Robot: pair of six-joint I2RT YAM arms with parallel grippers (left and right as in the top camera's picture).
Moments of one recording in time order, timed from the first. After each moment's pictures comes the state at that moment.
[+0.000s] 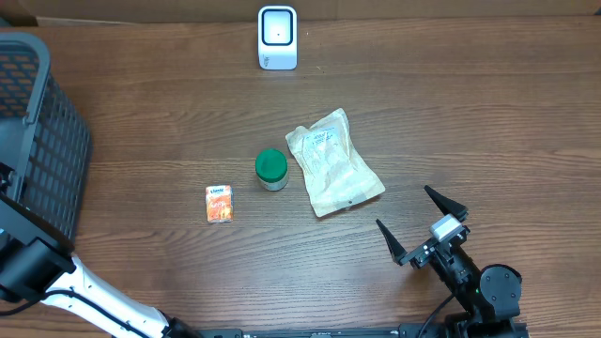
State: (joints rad) left arm 0.82 2.21 1.86 -1.08 -0.33 -0.27; right arm 0.15 0.01 0.02 0.00 -0.44 -0.17
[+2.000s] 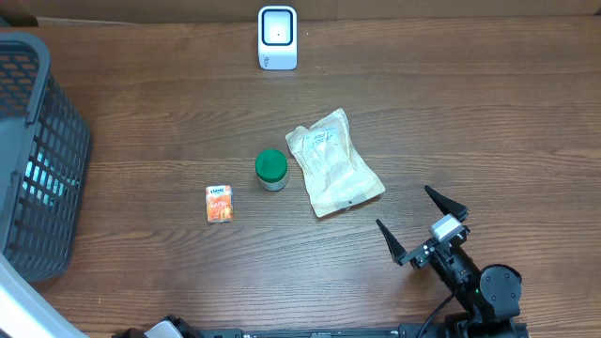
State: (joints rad) left arm 0.68 1.41 2.00 -1.13 0.03 -0.17; right arm 0.15 0.01 0.02 0.00 -0.44 -0.17
